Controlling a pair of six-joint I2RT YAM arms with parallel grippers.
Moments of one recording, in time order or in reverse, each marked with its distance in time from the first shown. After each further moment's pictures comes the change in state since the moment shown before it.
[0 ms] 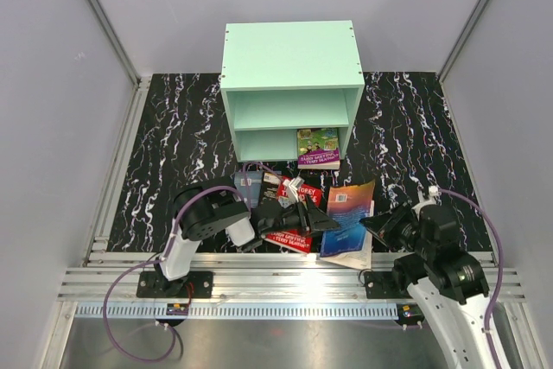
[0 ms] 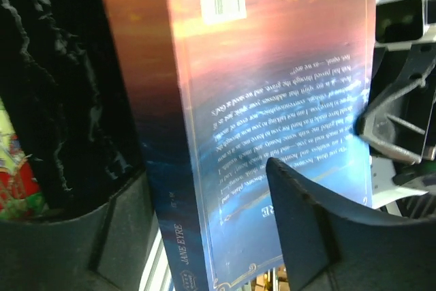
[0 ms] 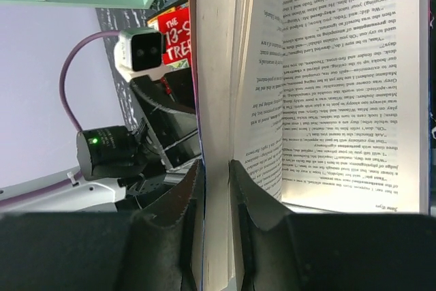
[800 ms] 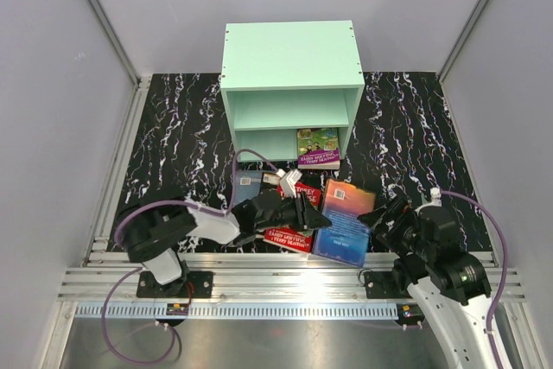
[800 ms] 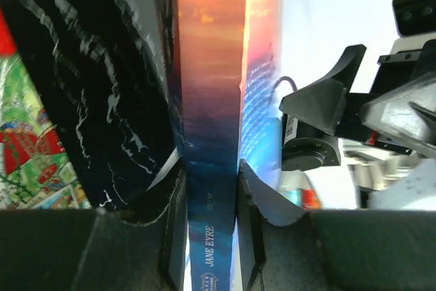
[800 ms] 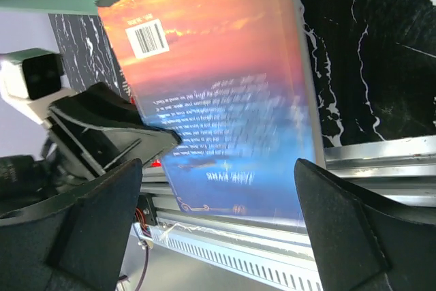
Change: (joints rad) left arm 0.001 -0.331 -0.023 -0.457 -0.065 0.190; right arm 0.003 -0.012 -0.002 -0.076 0.088 -0.074
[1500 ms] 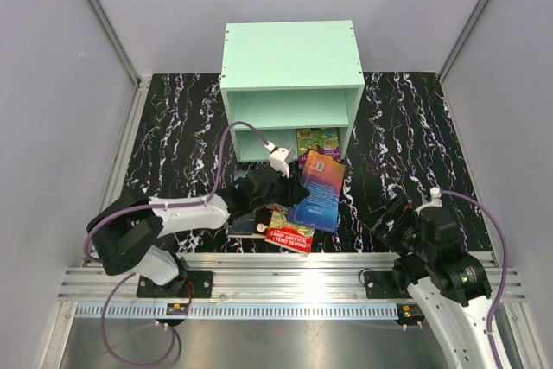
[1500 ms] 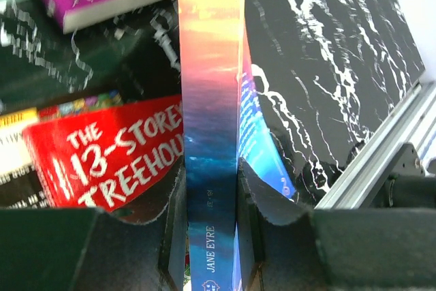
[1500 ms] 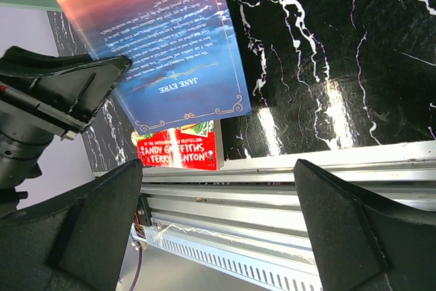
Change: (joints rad) left arm 0.126 -0.232 0.160 -0.590 -0.261 0.564; right arm 0.001 -0.007 0.017 -0.015 0.006 -0.032
